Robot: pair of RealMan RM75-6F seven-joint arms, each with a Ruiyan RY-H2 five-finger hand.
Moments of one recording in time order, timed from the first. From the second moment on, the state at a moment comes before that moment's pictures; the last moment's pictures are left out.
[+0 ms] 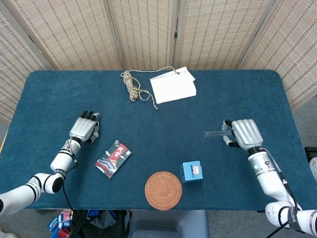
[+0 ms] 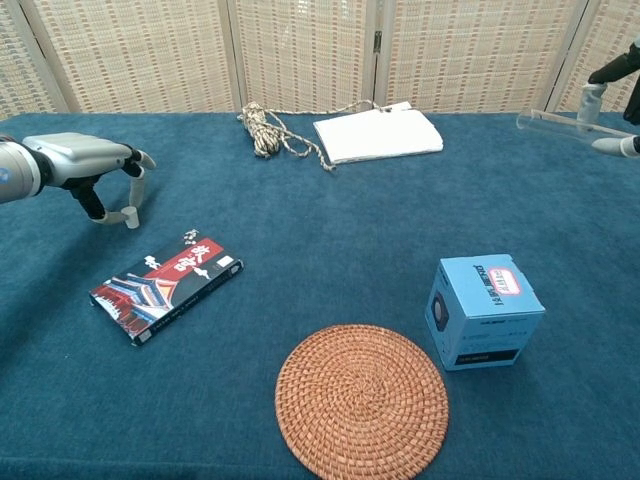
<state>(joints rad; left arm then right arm) -0.86 -1.53 -0.10 -1.03 1.02 0.70 0.30 0.58 -1.14 0.17 -1.73 -1.05 1.06 -0.31</state>
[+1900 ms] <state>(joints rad) -0.80 -1.15 -0.35 -1.83 1.14 1.01 0.07 0.75 -1.65 0.34 -1.51 -1.15 1.07 -0.02</state>
